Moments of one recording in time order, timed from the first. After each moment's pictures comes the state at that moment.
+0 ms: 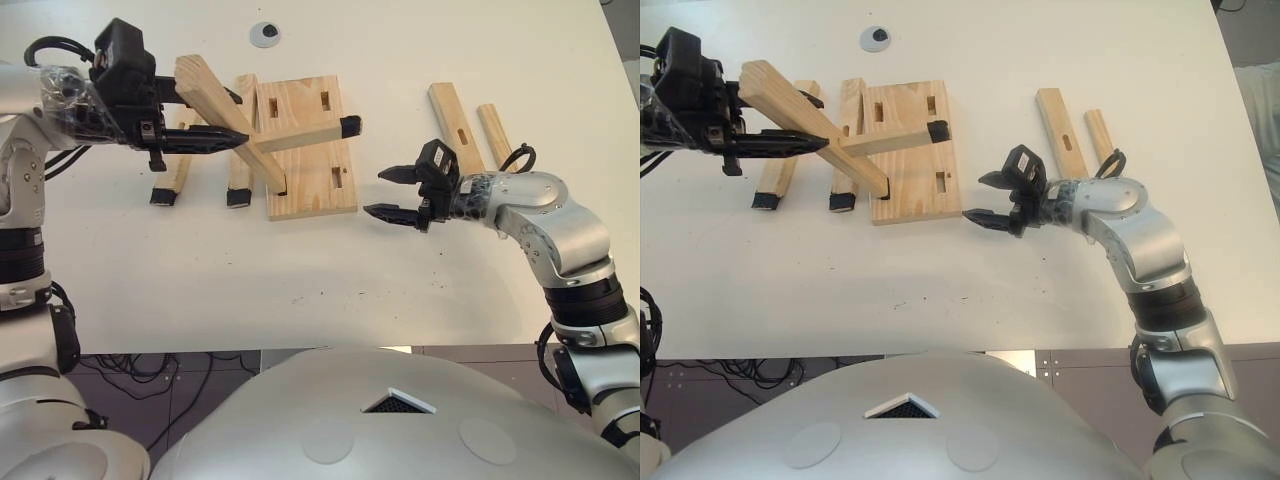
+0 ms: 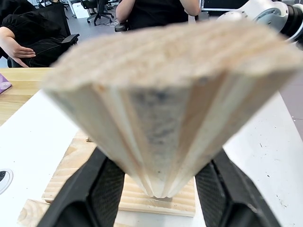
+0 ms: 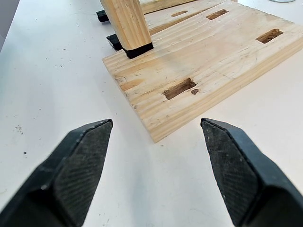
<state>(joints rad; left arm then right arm) -0.39 0.91 -0.02 -0.06 -0.53 0.46 -1.33 -0.17 -0.59 0.28 -0.24 0.38 0.64 0.86</state>
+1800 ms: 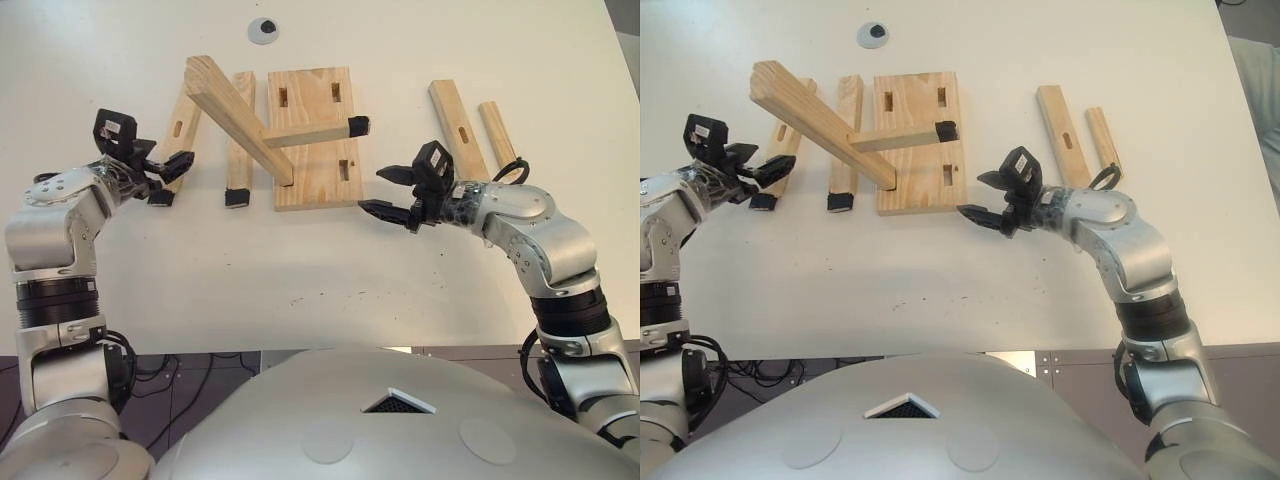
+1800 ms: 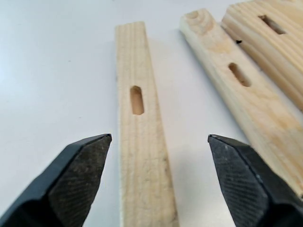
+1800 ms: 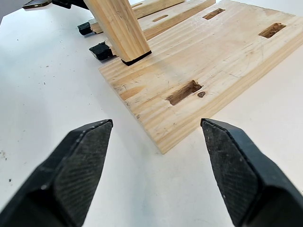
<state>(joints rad) -0.13 0.68 0.19 0.11 -0.31 0.71 -0.55 -0.12 -0.52 0.25 -0.27 0.39 0.68 0.75</state>
